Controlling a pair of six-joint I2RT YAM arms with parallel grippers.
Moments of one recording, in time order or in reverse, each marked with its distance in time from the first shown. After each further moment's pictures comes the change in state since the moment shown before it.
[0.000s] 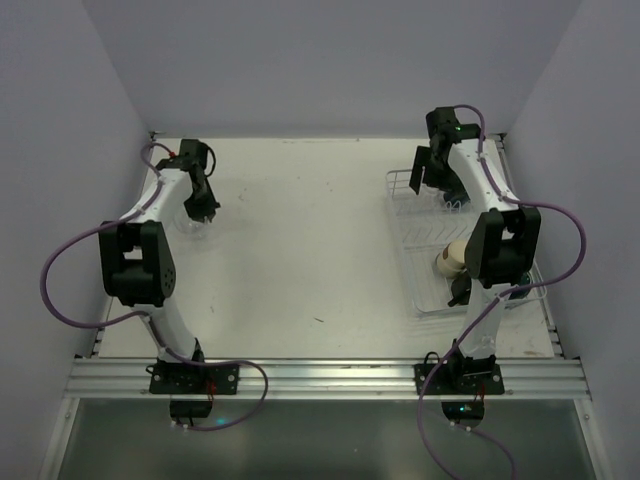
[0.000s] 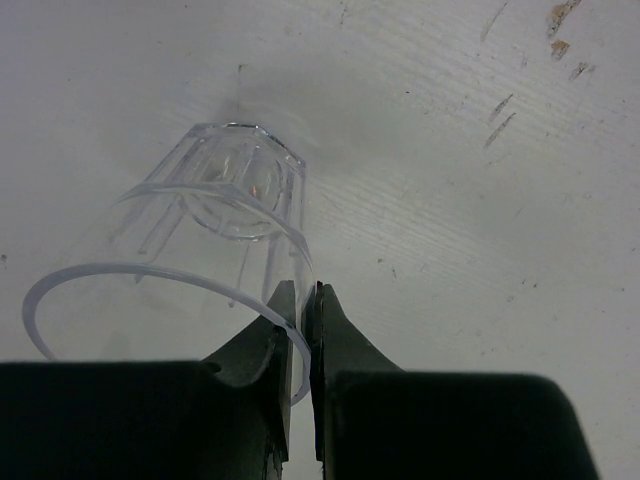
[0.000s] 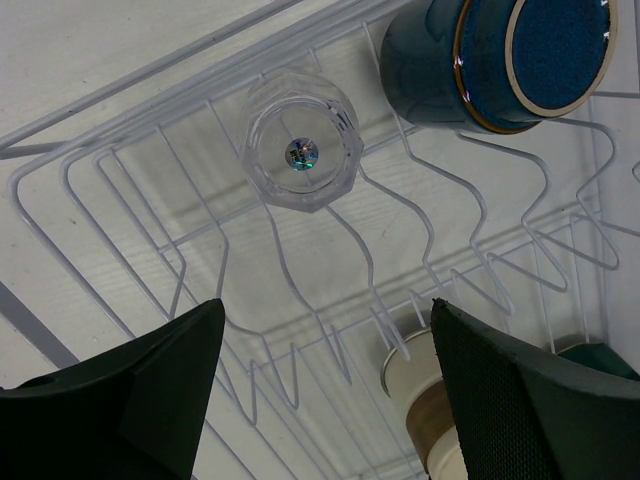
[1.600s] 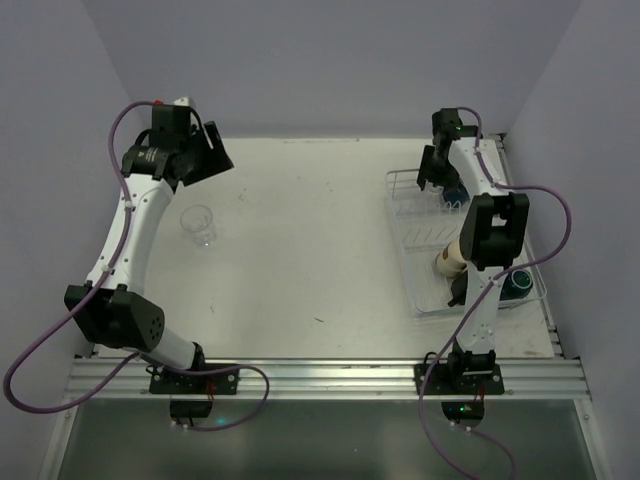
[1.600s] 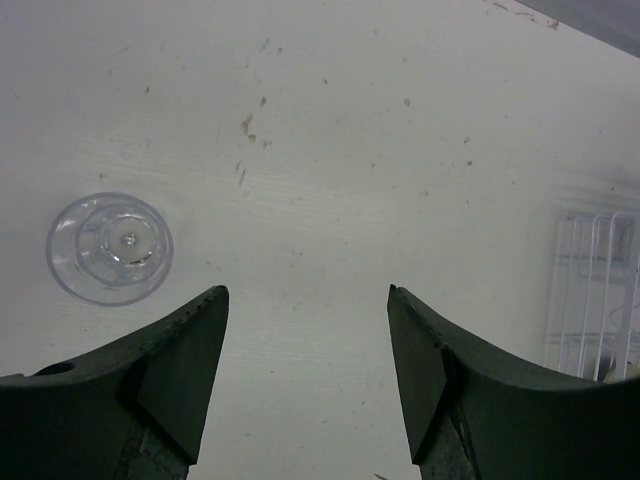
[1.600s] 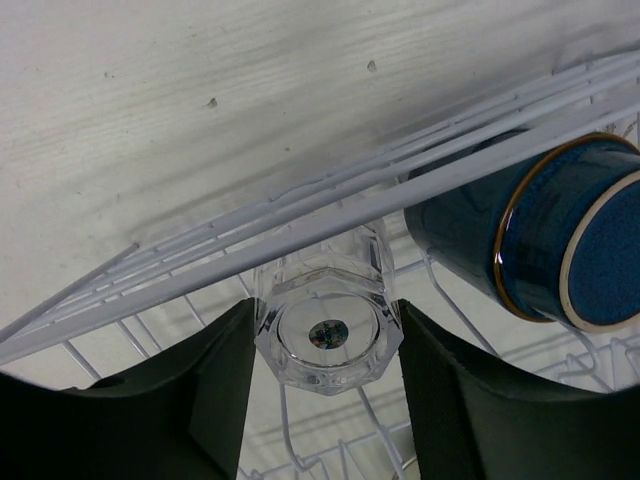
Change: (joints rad) left arm -0.087 -0.296 0.214 -0.029 0.196 -0.023; right arm -0.069 0.198 0.114 0.109 -0.079 -0.066
